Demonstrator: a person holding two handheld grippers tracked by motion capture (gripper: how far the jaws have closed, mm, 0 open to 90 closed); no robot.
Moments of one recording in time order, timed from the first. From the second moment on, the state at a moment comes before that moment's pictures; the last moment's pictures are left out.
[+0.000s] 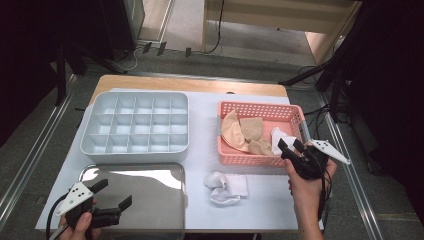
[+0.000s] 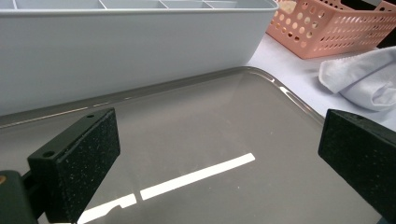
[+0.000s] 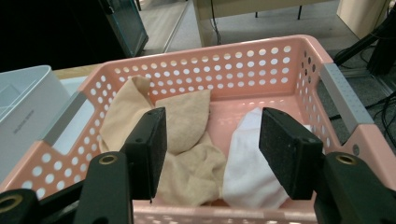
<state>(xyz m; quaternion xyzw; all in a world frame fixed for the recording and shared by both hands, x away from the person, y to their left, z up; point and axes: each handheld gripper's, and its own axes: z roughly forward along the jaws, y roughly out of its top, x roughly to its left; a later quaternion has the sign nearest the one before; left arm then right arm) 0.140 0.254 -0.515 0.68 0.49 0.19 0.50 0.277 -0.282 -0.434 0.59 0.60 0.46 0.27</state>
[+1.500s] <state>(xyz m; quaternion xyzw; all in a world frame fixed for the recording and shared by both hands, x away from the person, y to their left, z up) 0.141 0.262 -0.514 0.68 0.50 0.20 0.50 0.413 -0.284 -0.468 0.73 0.66 0.12 0.12</state>
